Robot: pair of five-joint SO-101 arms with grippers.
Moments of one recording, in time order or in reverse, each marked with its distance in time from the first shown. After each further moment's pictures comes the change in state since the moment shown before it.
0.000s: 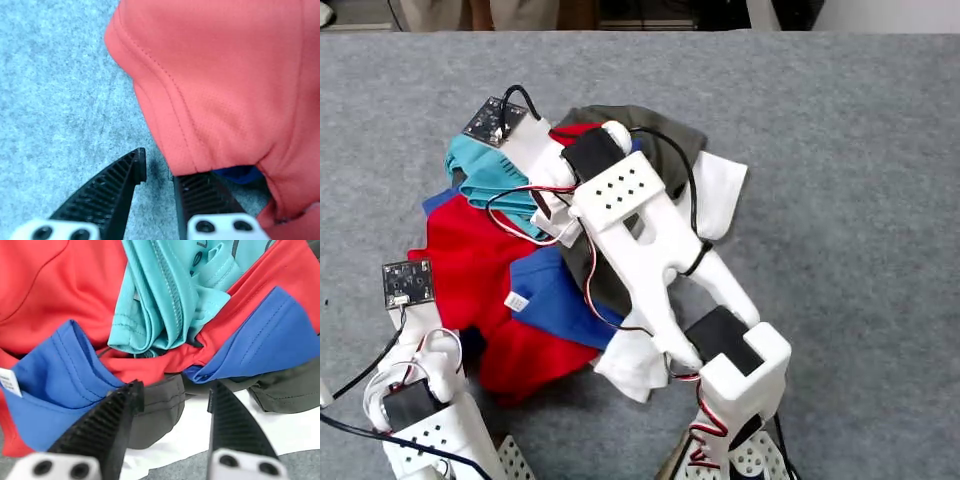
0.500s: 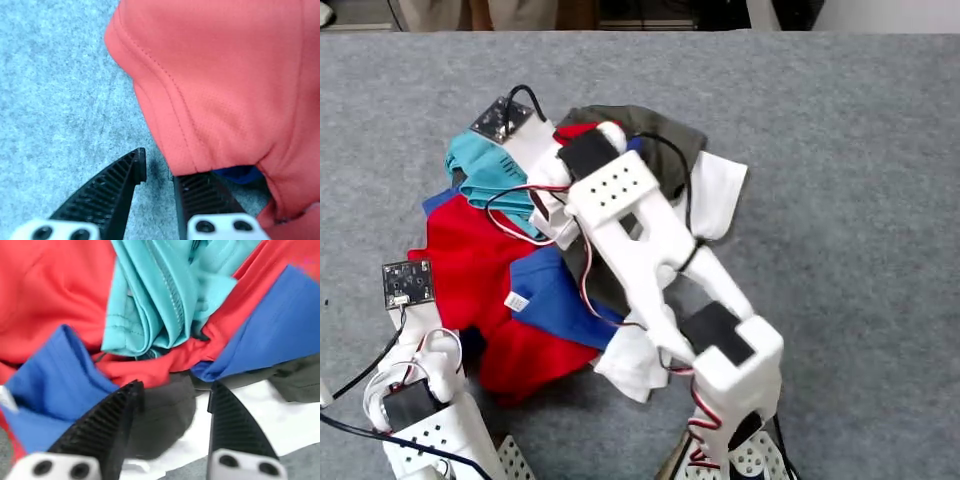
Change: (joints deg) left arm 0.0 0.0 0.0 0.0 0.0; right arm 0.0 5.4 -0.1 0.5 -6.6
